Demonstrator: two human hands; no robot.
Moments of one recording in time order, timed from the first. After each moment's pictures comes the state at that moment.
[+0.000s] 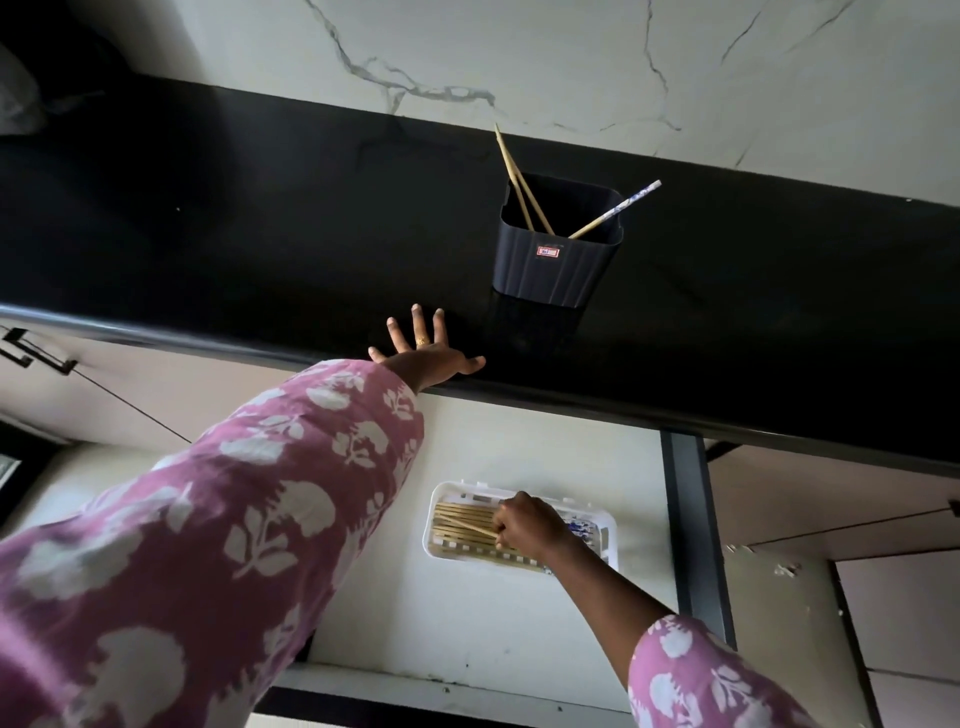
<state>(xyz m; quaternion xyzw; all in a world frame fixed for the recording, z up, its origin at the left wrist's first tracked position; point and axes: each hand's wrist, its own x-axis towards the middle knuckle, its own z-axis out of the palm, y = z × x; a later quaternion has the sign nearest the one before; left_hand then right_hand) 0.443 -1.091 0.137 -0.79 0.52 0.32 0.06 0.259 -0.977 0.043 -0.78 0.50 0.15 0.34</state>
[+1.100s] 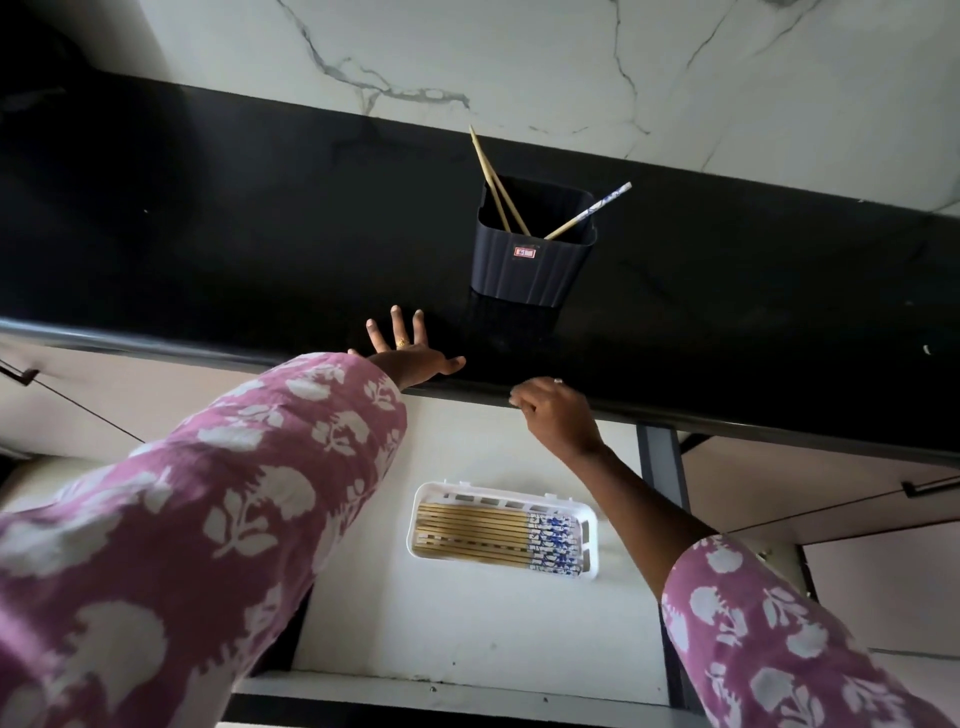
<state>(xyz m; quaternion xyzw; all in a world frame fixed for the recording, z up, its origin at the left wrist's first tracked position) 0.444 -1.090 0.138 -0.79 0.52 0.32 0.07 0.237 -1.065 0.103 -0.85 0.47 -0.24 0.05</state>
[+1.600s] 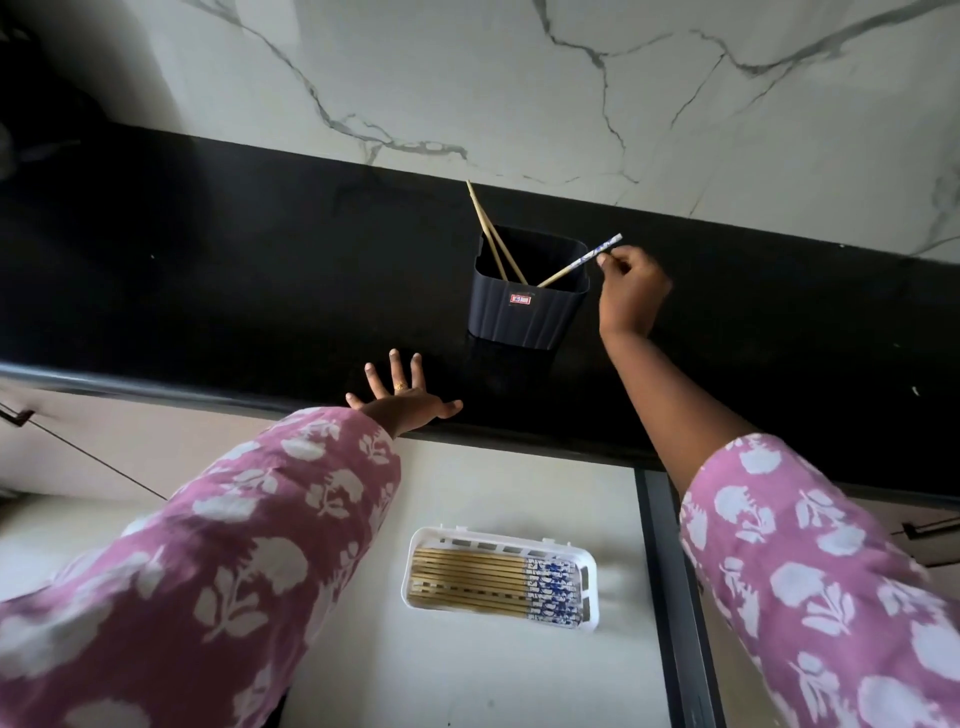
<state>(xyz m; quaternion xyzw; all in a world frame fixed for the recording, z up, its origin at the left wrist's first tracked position) 0.445 -1.094 0.134 -0.79 0.52 0.33 0.07 0.233 -1.192 0.237 -0.55 0.66 -0.49 0.10</state>
